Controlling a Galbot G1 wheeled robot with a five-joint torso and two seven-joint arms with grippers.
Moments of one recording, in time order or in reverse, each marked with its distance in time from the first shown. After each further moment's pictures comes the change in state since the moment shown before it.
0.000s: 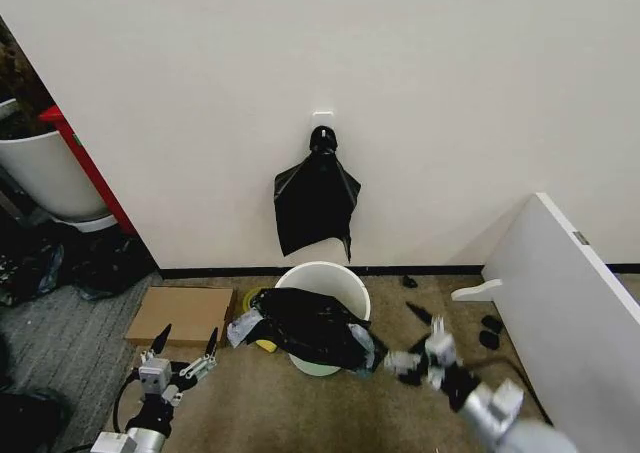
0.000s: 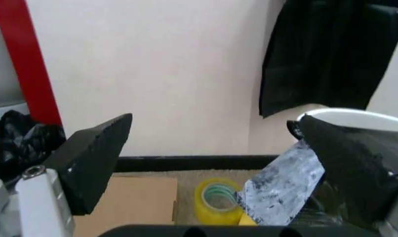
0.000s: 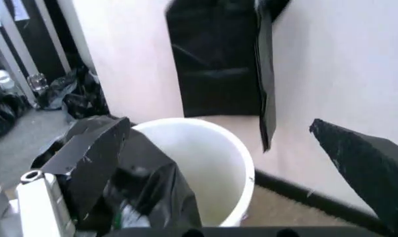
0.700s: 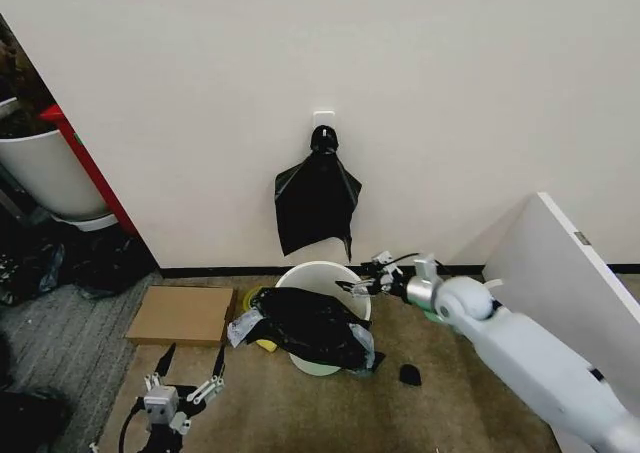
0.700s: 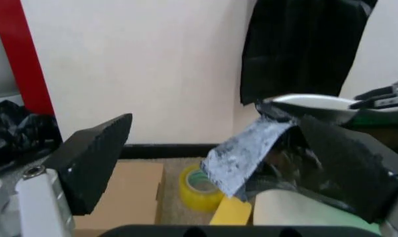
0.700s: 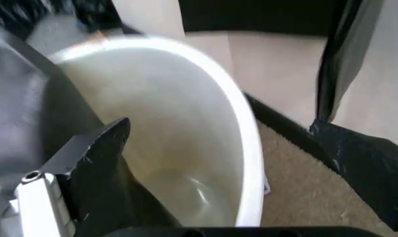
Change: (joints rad) left arm 0.086 -0.118 0.025 -0.014 0.131 -0.048 0.025; right arm 0.837 0.055 -0.582 -0.687 0.091 -0.247 -0.229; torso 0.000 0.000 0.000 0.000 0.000
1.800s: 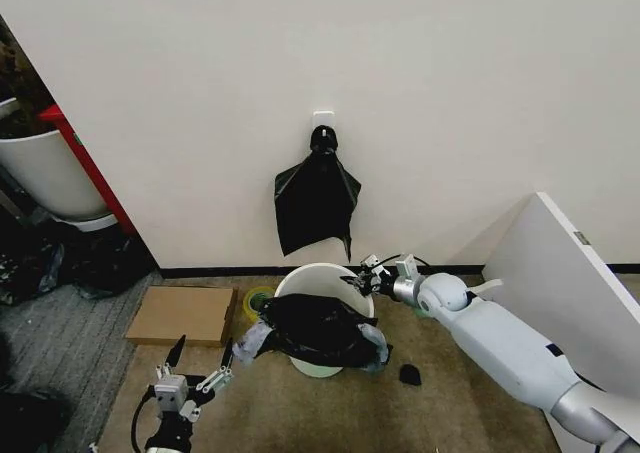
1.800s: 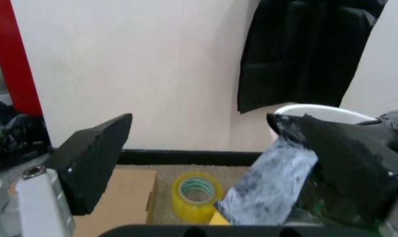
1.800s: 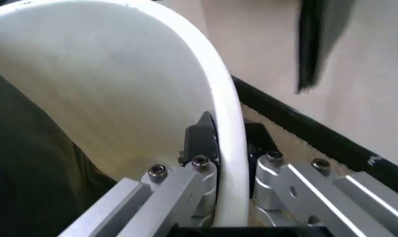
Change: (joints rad) left arm -0.079 0.015 0.037 0.012 -0.042 0.028 -0.017; right arm -0.011 0.023 -0.005 -0.048 -0.004 0.007 0.080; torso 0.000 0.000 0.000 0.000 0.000
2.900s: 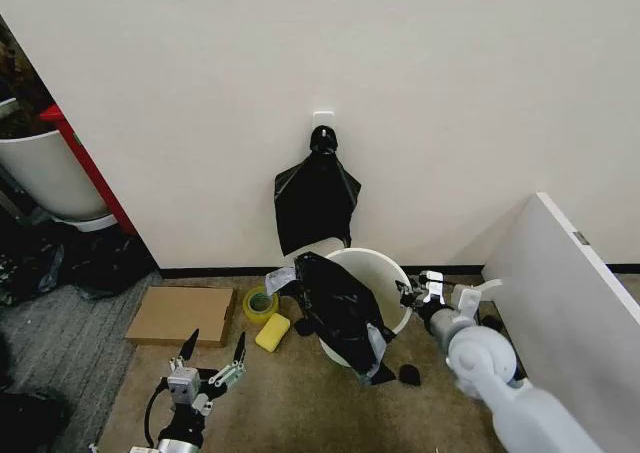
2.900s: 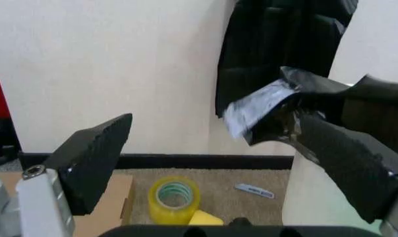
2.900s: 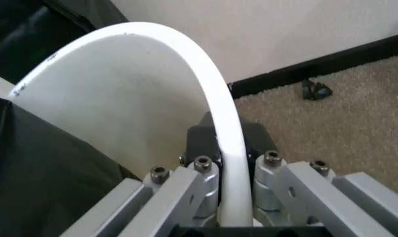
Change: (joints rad) left arm -0.026 0.029 0.051 -0.034 -0.008 0.032 -0.003; right arm -0.610 0.108 0.486 0.661 0.299 -0.115 0.849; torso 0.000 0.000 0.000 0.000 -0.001
